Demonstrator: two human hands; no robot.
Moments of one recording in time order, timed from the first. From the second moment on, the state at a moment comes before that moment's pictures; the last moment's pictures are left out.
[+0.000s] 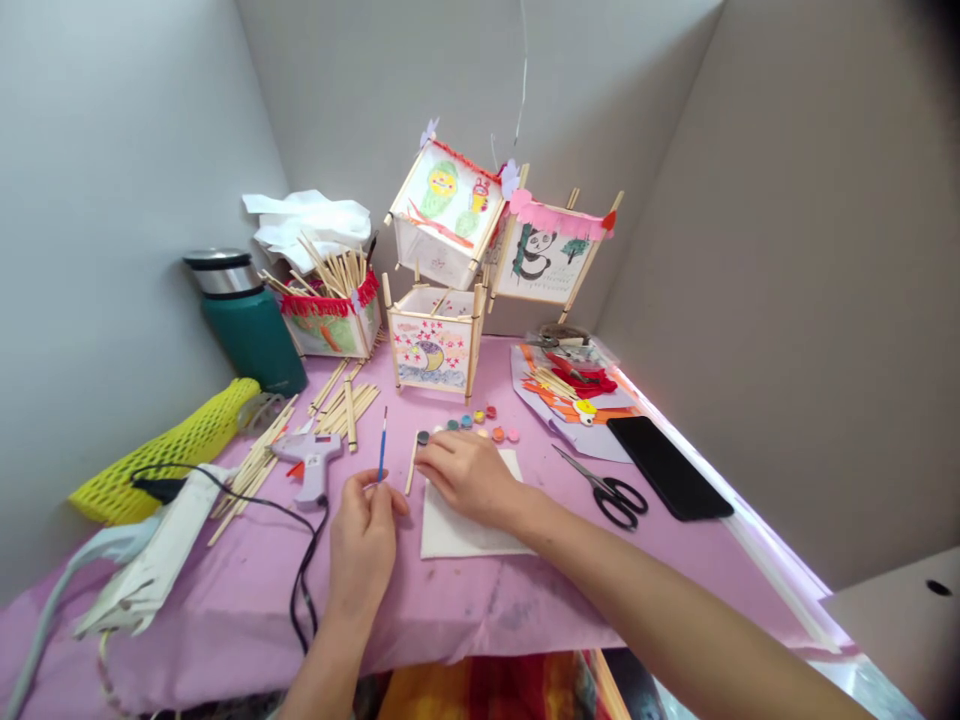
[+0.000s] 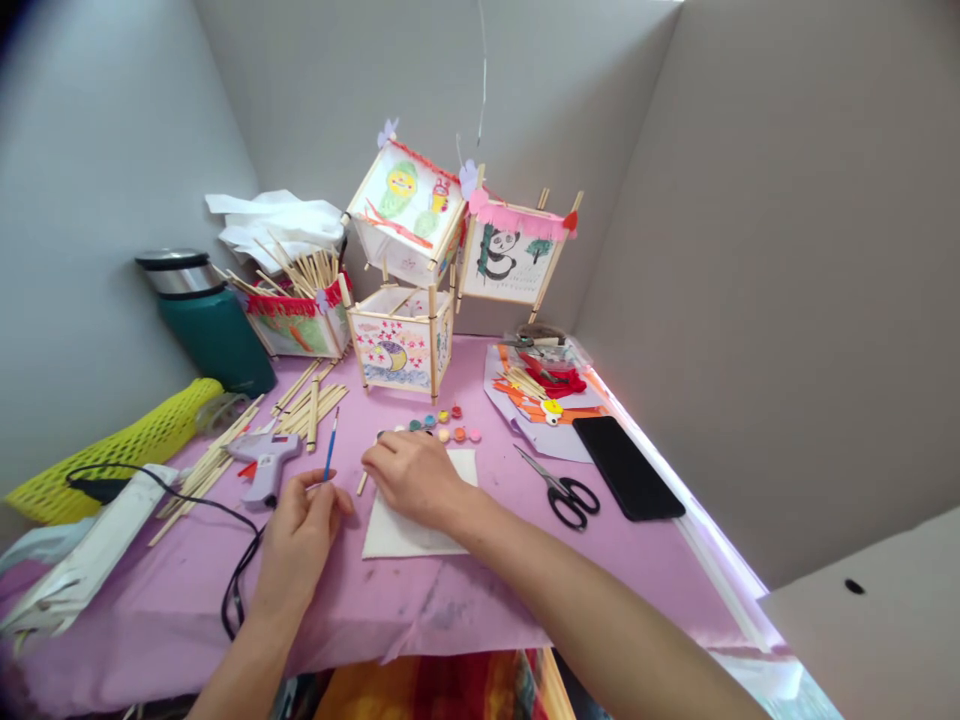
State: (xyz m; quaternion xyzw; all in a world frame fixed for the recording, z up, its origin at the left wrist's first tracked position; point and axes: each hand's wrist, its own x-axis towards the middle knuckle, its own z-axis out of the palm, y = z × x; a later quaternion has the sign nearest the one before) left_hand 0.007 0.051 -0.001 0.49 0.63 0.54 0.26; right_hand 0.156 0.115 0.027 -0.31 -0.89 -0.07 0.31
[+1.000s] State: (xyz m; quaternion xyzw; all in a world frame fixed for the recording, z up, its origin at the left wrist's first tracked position) left_hand 0.051 0.010 0.020 0.64 0.58 0.42 0.28; right_hand 0.224 0.056 0.021 -0.32 -0.87 -0.19 0.34
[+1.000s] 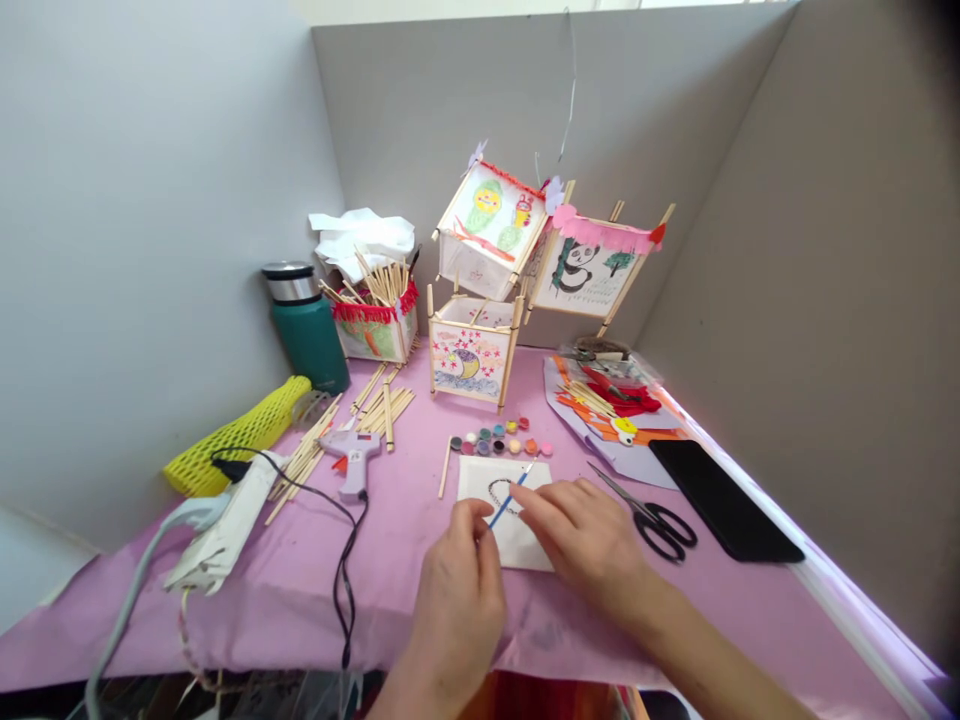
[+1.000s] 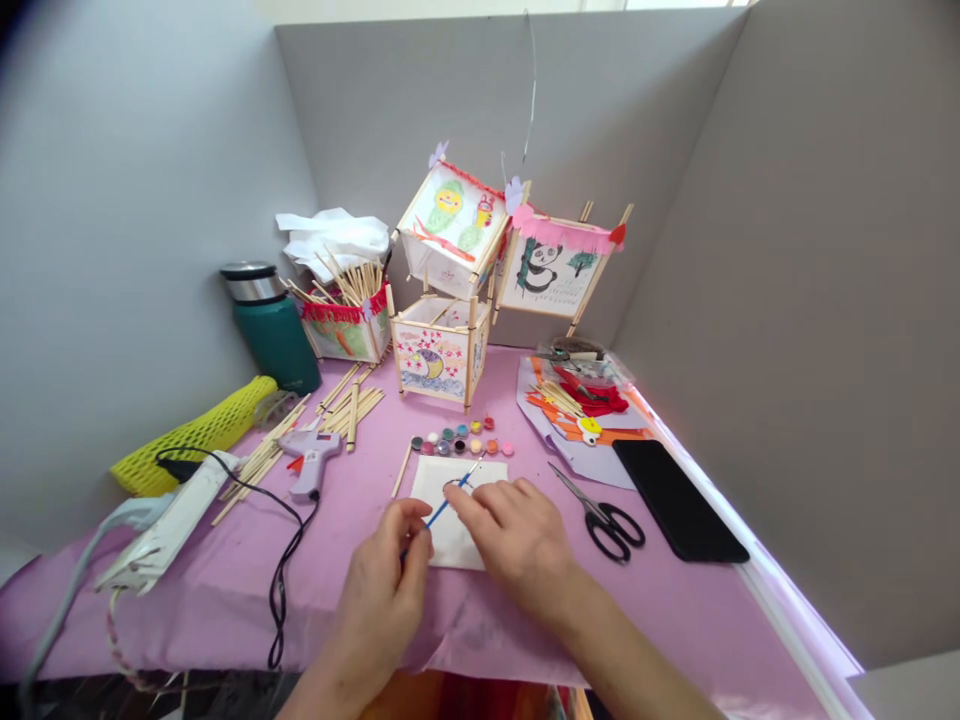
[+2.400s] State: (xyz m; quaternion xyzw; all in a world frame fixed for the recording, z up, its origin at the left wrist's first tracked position) left_hand 0.041 0.029 -0.006 0.78 0.56 0.28 -0.02; right_hand 0.209 0.088 -0.002 -0.41 -0.75 0.19 0.48
